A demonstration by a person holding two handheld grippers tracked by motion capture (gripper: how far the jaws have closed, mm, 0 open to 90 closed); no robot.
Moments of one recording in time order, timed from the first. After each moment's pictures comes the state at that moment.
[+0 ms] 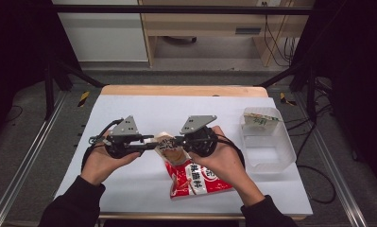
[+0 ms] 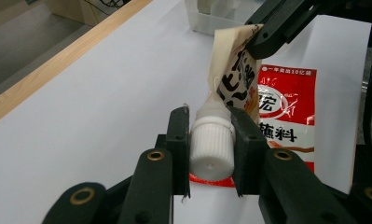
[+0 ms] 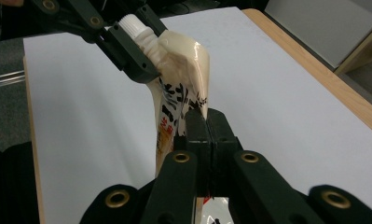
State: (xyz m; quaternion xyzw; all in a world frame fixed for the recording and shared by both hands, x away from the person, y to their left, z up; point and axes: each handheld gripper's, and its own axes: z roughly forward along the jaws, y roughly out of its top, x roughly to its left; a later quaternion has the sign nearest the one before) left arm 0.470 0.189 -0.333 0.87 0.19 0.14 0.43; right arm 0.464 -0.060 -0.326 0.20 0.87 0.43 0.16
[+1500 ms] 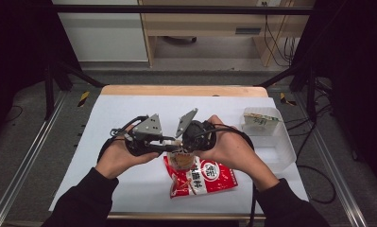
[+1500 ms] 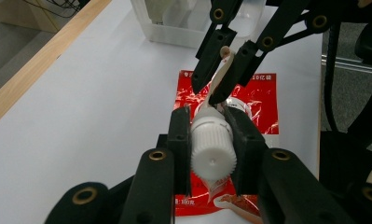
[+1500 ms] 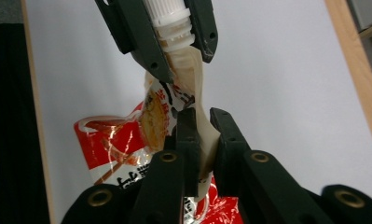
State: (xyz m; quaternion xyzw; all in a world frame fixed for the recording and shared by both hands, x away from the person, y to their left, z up) left arm 0.470 0.140 -0.315 0.90 0.12 0.10 0.41; right arm 0.471 -0.053 -0.300 0.10 0.95 0.24 0.15
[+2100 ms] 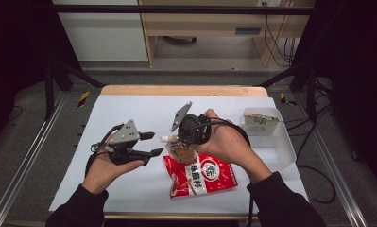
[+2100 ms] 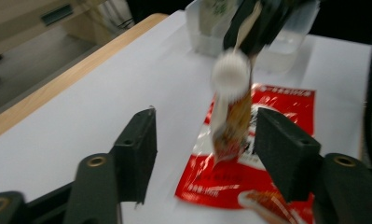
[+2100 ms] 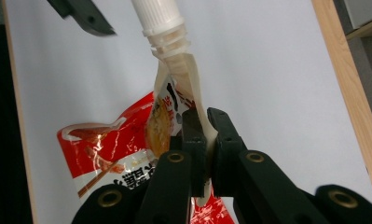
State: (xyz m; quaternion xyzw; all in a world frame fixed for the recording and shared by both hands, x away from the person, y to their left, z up) left arm 0.453 0.194 -0.349 0.84 0.22 0.17 0.46; right arm 0.486 -0.044 -0.294 0.10 0.95 0.23 0.16
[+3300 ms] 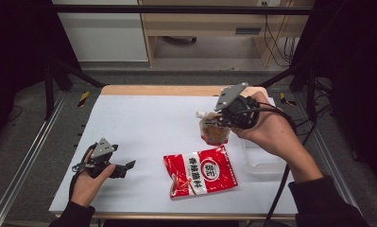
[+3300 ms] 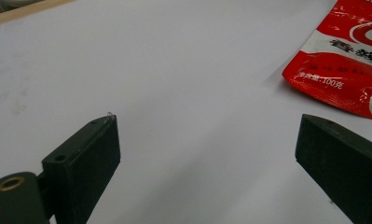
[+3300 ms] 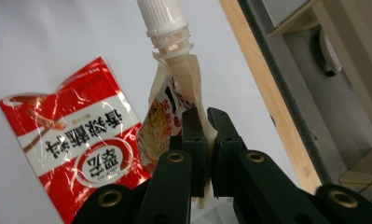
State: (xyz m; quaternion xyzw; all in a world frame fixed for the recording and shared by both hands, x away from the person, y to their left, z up) left arm 0.462 0.273 -0.443 0.81 0.36 0.20 0.41; right arm 0.478 -0.141 -0.236 0.15 0.92 0.25 0.26
